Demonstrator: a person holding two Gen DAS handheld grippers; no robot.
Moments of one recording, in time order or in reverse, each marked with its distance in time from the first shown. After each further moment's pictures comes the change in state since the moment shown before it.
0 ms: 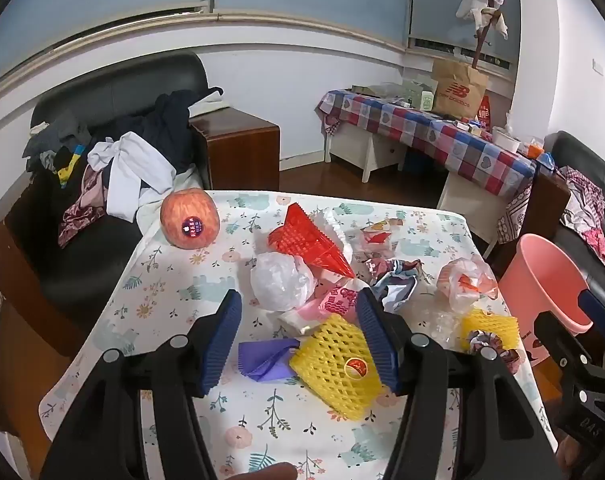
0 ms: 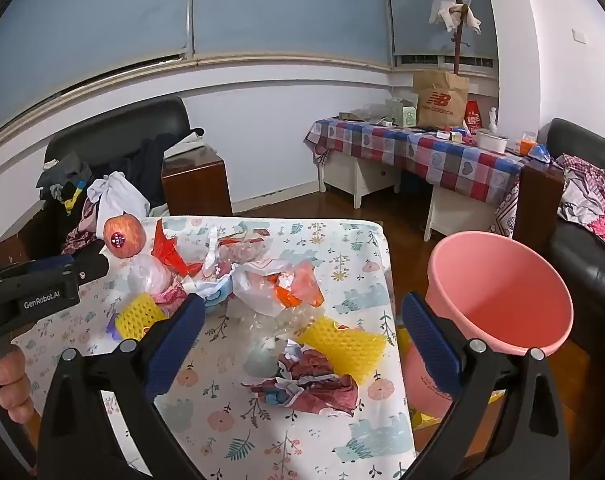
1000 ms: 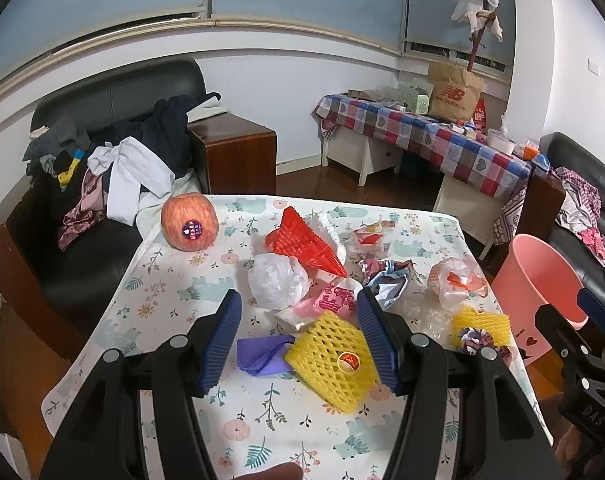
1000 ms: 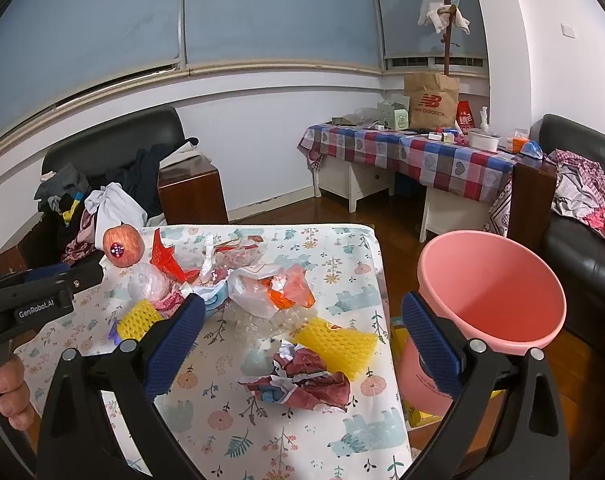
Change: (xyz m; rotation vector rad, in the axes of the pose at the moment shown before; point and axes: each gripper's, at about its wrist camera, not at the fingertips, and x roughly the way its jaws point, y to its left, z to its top) left arm 0.000 0.000 0.000 -0.001 -0.007 0.000; right arm -0.007 -0.007 0.002 0.015 -0.010 0.002
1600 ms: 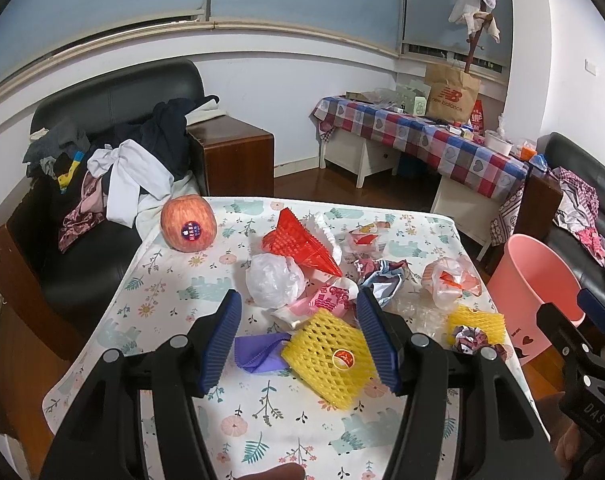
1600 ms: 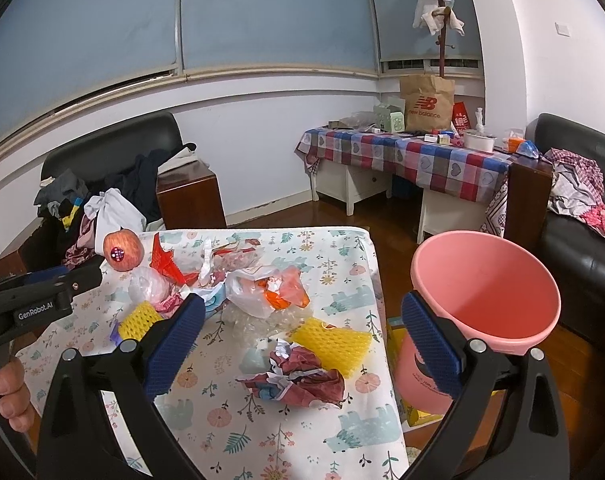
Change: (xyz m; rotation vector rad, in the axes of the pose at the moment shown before) left arm 0.003 0.000 0.002 0.002 -0.002 -0.001; right arm -0.017 -0.003 0.000 0.019 -0.019 -0.013
